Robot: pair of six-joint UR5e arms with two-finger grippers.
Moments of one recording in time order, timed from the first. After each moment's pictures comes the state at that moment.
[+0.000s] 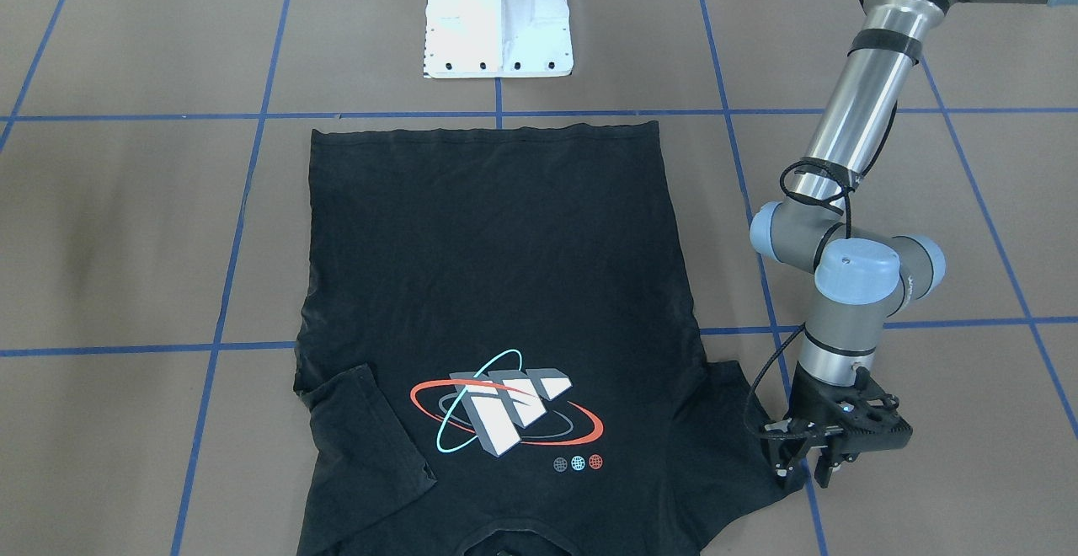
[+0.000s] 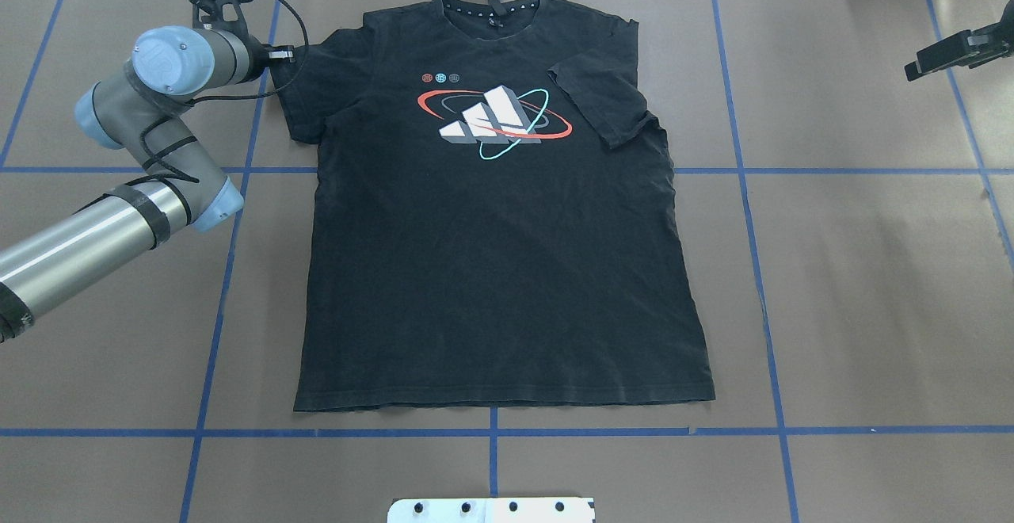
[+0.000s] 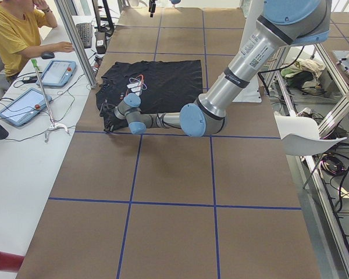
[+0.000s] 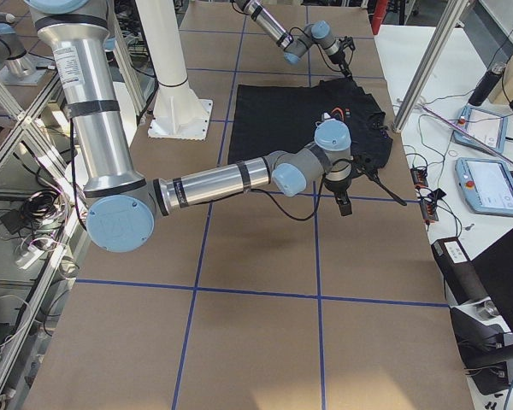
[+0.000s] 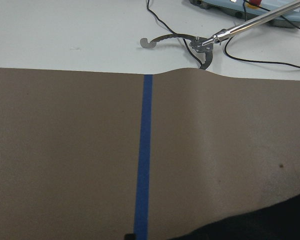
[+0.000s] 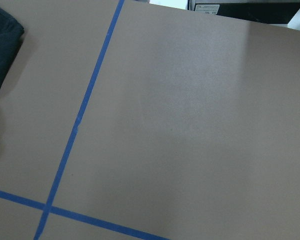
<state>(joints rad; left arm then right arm) -0.88 -2.31 -0.74 -2.68 -1.57 -1.04 1.30 -1.36 1.63 -1.19 2.25 0.39</state>
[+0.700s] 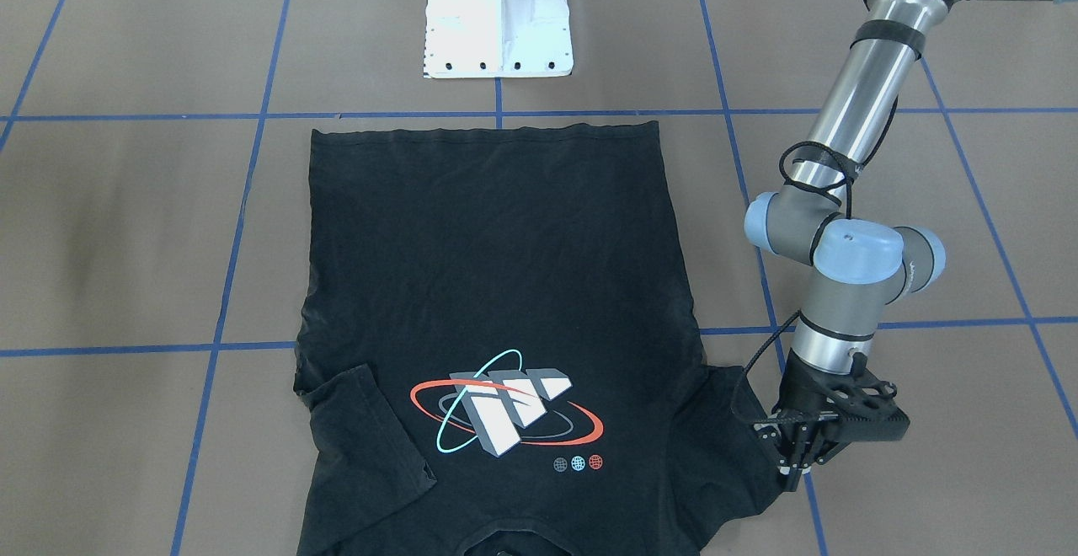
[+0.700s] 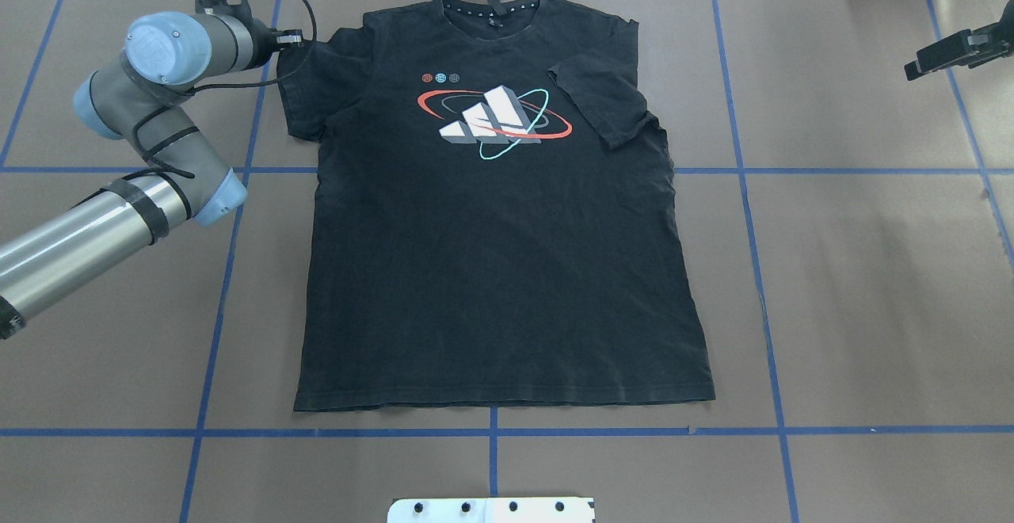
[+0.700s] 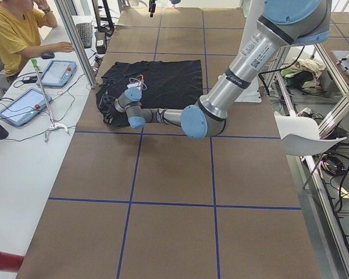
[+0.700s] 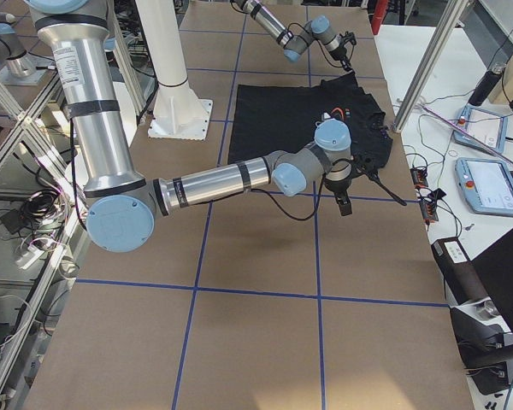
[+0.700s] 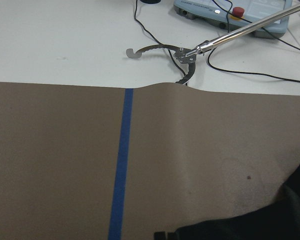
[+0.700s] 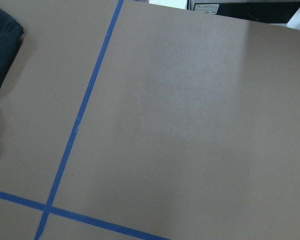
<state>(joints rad) -0.89 -2.28 -0.91 -2.64 -1.59 -1.04 1.30 -1.36 1.63 -1.19 2.25 0.40</state>
